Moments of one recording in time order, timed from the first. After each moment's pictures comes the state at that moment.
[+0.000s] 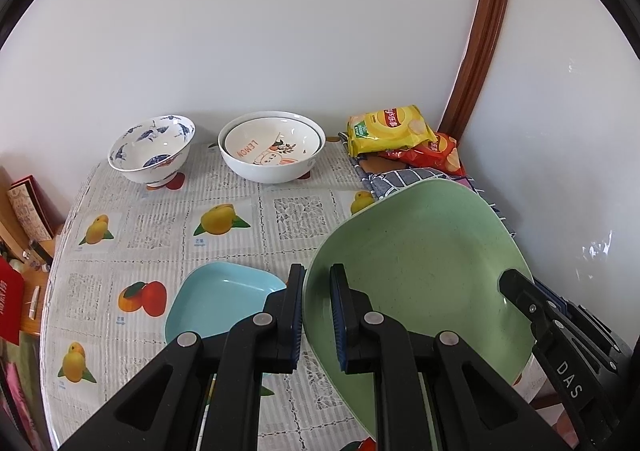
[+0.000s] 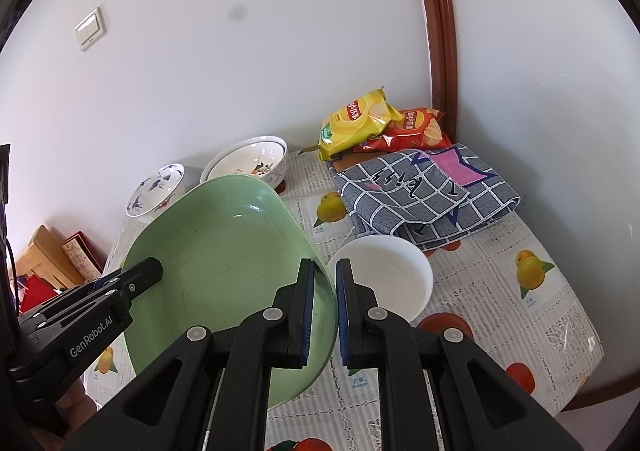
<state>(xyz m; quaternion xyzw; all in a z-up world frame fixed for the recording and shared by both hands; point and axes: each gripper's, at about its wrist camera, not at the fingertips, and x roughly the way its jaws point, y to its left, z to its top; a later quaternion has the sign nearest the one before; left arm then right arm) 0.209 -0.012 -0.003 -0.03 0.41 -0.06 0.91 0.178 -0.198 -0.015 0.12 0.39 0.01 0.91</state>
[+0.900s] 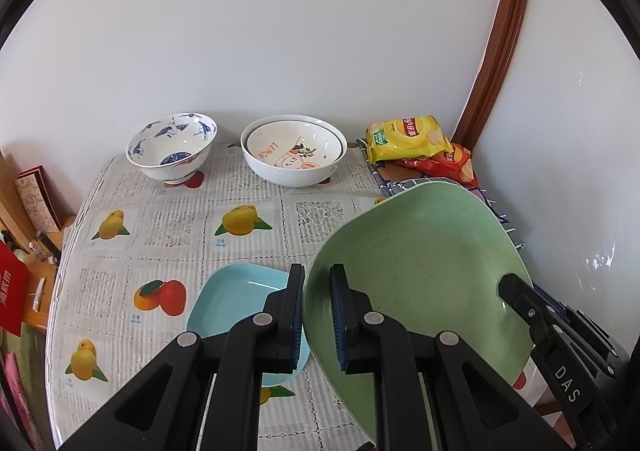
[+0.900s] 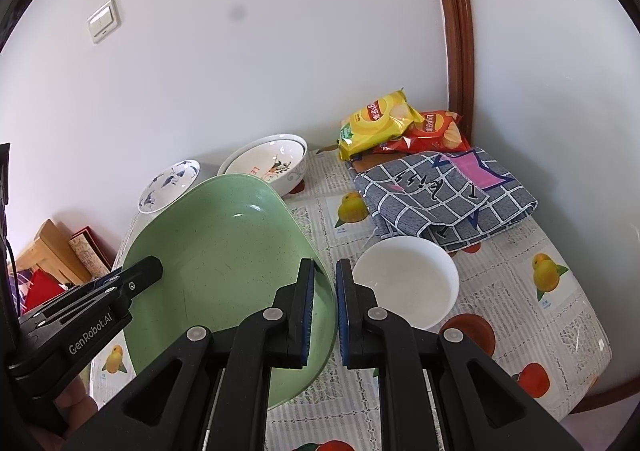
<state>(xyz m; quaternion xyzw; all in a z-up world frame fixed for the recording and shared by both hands) 0.207 0.014 0.000 -0.05 0.40 -0.05 0.91 0.185 -0.179 -0.013 0.12 0.39 0.02 0.91</state>
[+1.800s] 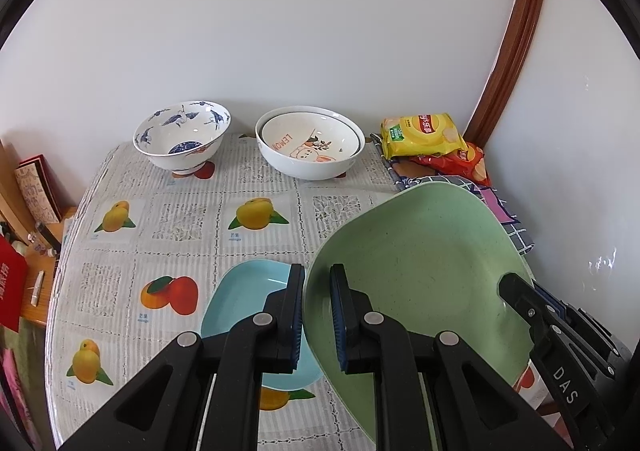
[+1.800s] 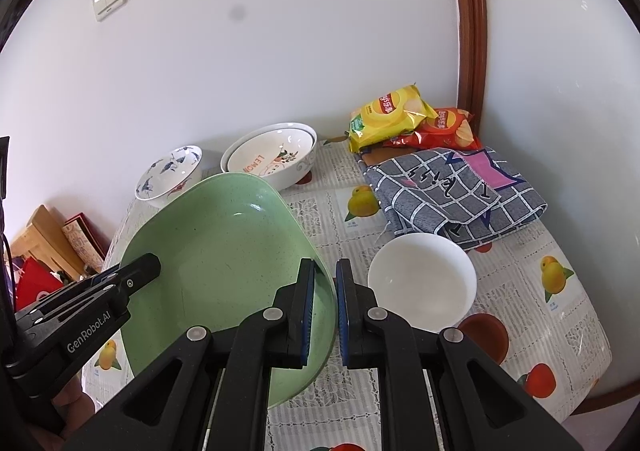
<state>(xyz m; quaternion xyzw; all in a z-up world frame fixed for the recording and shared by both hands) 0.217 0.038 -0.015 -0.05 0.41 -0.04 0.91 0.197 -0.152 -0.018 0.10 0.40 0.02 0.91</state>
